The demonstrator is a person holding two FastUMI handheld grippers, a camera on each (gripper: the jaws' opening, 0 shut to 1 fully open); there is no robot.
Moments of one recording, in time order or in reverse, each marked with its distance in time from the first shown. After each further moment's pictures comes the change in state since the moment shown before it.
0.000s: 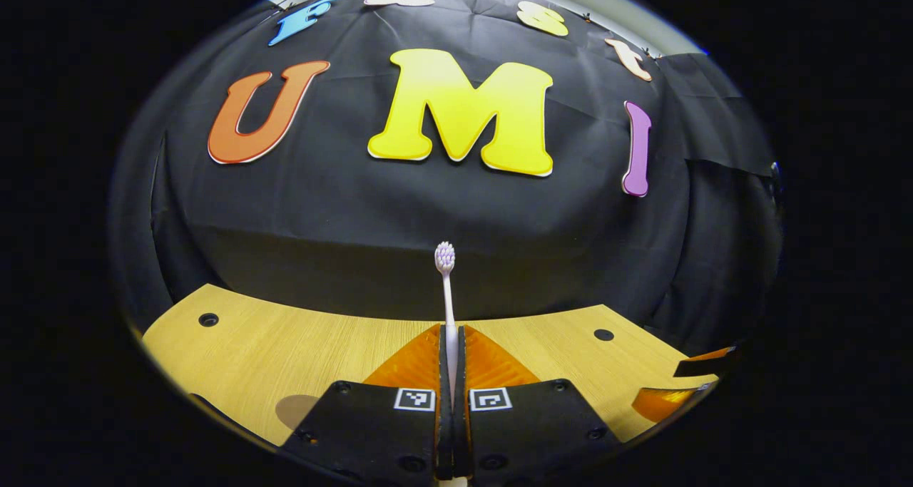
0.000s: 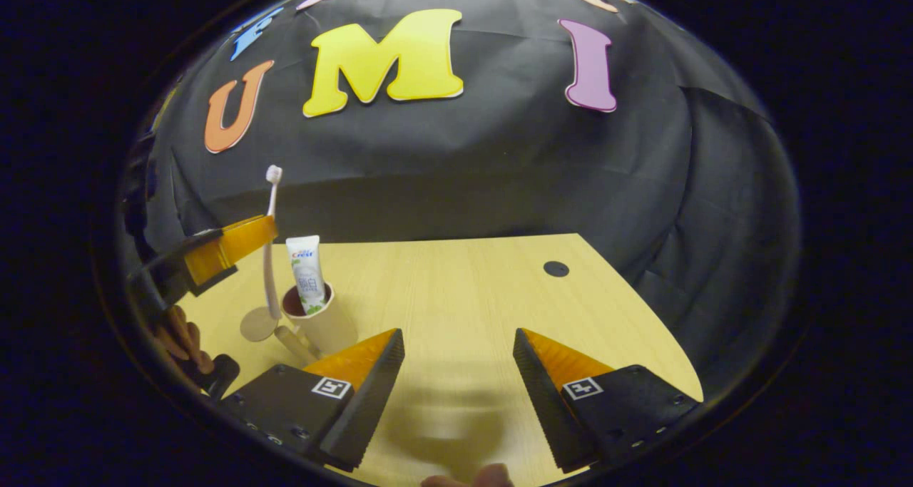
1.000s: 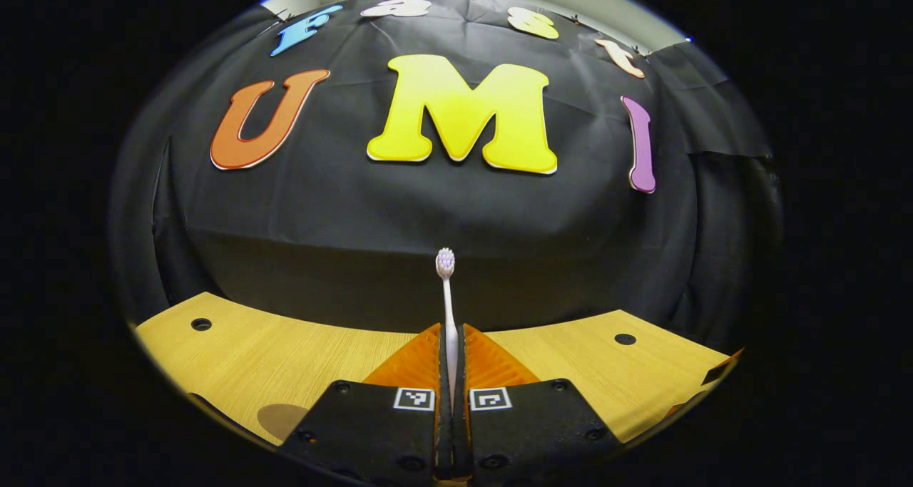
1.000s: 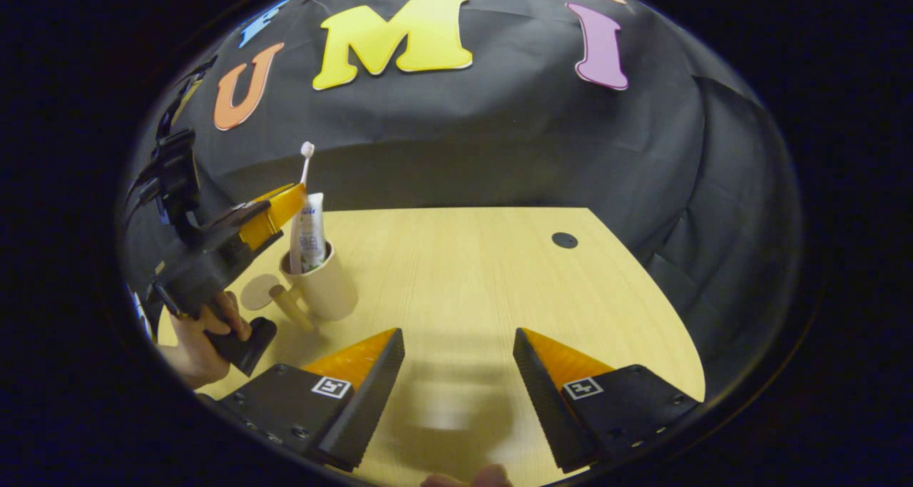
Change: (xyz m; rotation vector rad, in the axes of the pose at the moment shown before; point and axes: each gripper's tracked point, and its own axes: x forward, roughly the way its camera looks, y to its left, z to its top) left arm 0.028 0.000 -0.017 0.042 -0.098 0.035; right arm 0.004 -0.001 -0.035 -0.008 0.093 0.028
